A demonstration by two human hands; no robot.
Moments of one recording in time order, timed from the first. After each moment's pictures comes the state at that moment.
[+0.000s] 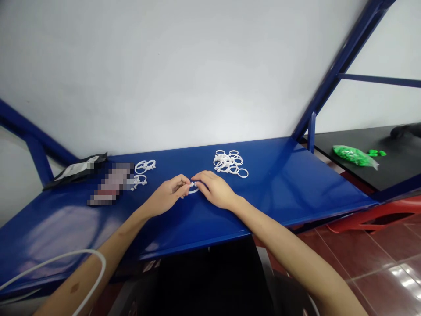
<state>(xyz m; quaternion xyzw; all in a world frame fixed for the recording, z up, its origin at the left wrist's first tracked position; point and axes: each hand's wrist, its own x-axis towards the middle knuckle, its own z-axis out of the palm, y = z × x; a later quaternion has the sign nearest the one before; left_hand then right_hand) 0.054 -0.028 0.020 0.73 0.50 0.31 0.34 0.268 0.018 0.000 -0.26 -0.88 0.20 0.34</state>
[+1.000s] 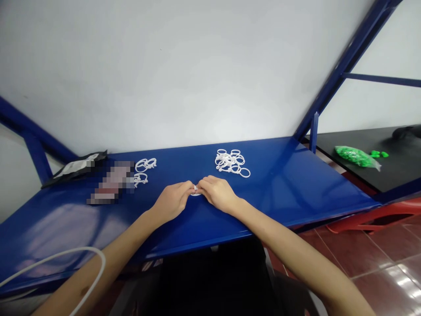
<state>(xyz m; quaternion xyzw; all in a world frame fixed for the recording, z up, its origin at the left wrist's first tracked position) 0.065 -0.033 -0.003 0.84 0.48 0.25 0.08 0.266 0.012 -0.014 -0.27 -0.92 0.07 0.30</state>
